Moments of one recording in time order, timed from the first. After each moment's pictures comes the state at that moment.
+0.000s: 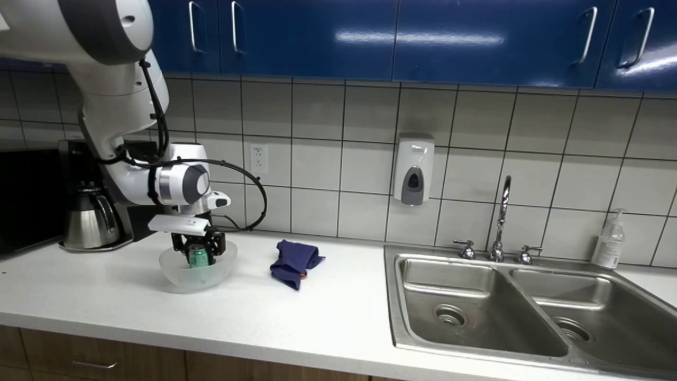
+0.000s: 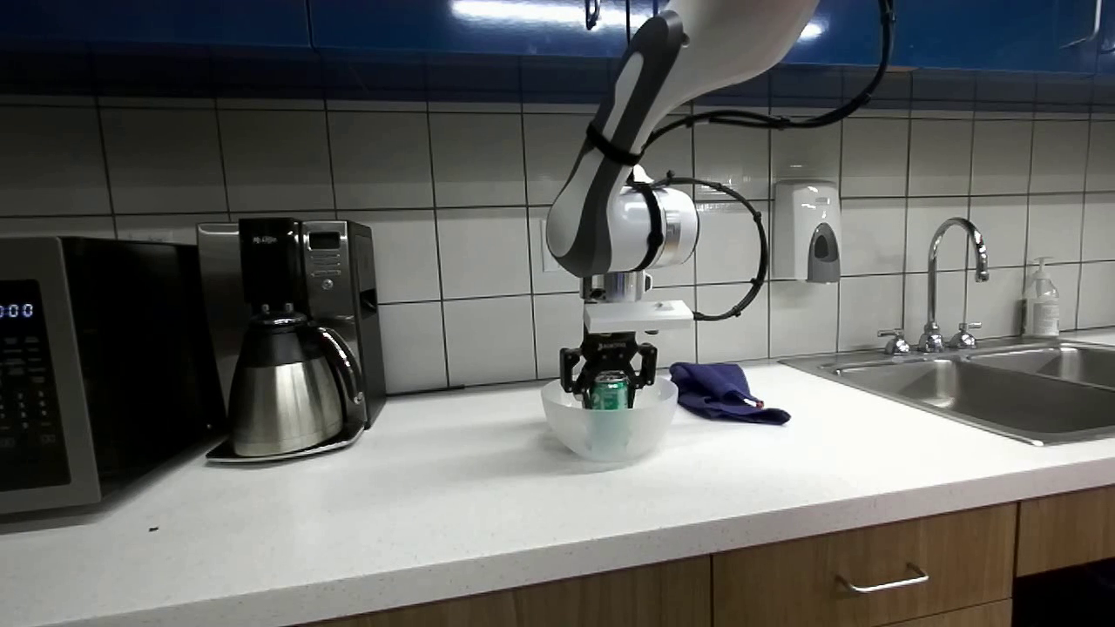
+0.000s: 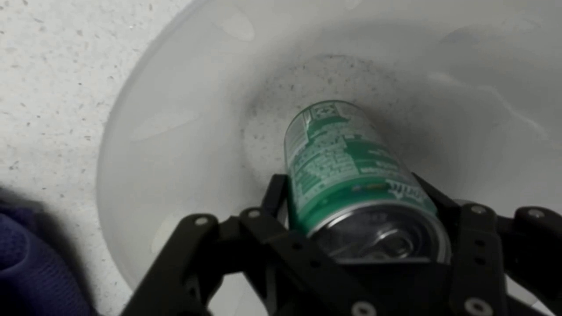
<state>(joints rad) 0.24 0.60 0.02 -1.86 -0.03 2.60 0.16</state>
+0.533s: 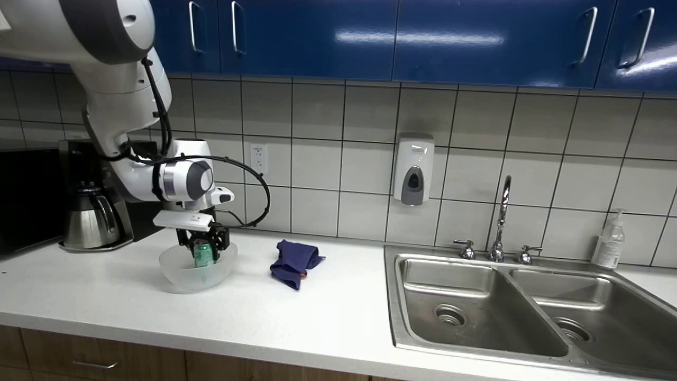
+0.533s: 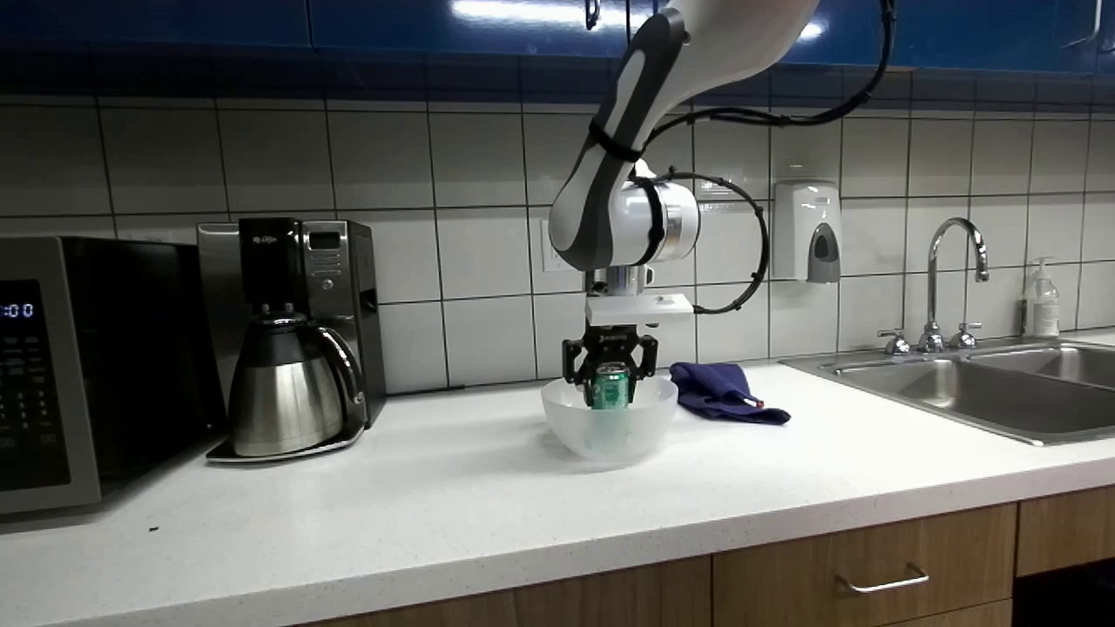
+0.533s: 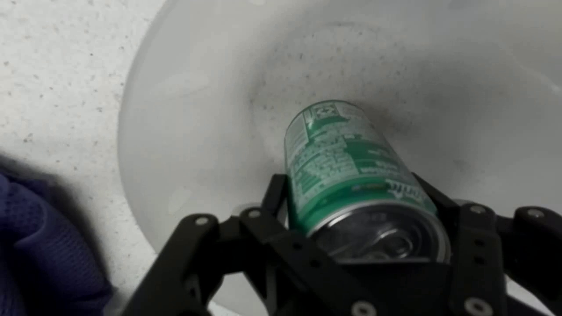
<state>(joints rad) 0.23 0.60 0.01 -1.84 -0.03 2.61 0.16</state>
